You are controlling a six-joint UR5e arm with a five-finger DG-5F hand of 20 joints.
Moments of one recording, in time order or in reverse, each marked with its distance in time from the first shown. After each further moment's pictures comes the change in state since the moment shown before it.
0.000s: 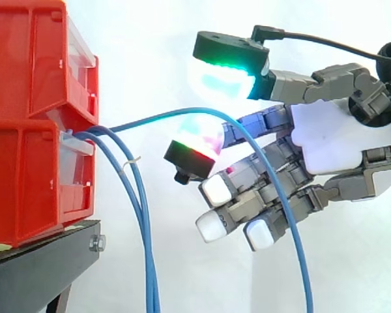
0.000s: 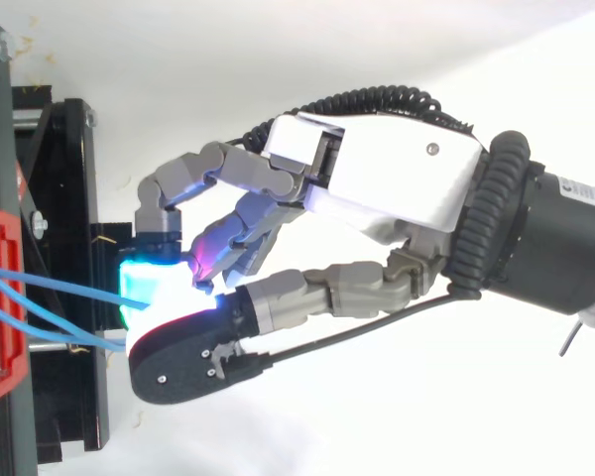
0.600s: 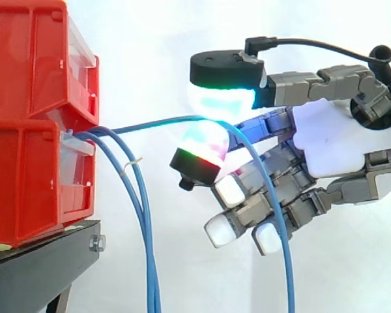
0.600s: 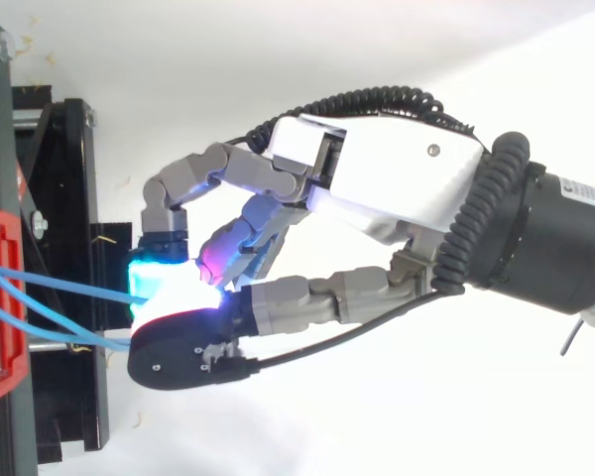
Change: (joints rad) arm 0.000 0.000 -0.001 -0.015 0.000 0.000
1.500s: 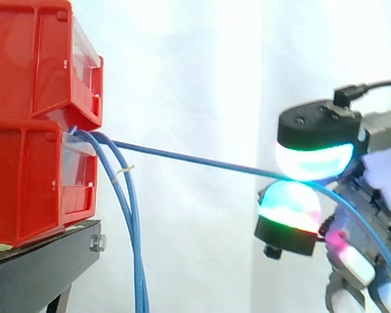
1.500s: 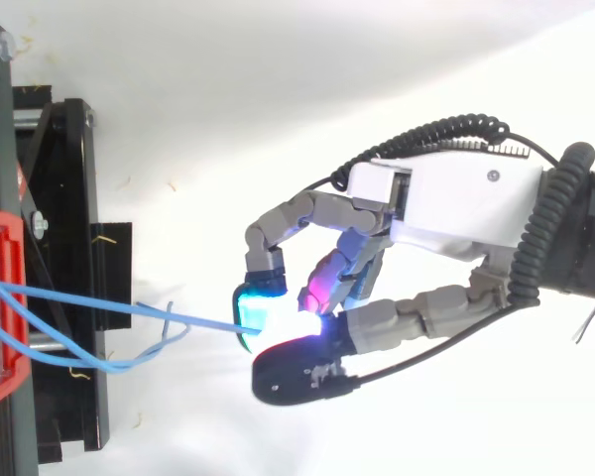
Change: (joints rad) arm -0.005 0.076 -0.105 -0.201 -0.130 0.023
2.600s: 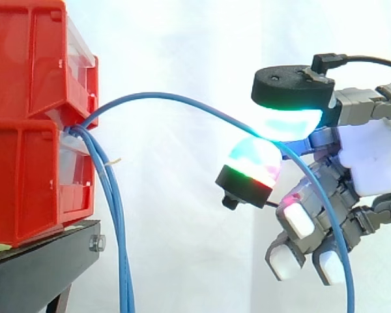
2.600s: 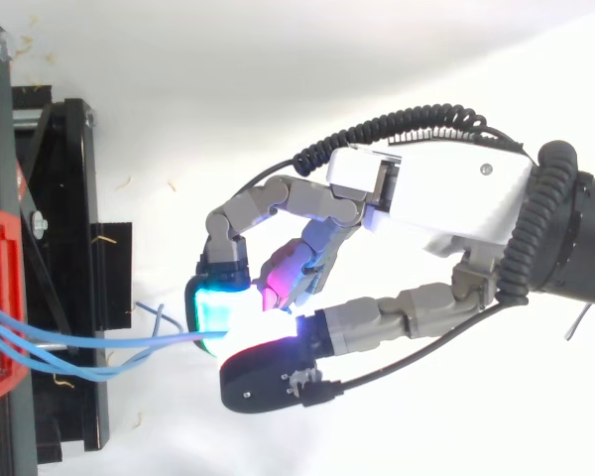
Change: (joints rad) arm 0.004 0.012 -0.073 0.272 0.051 -0.052
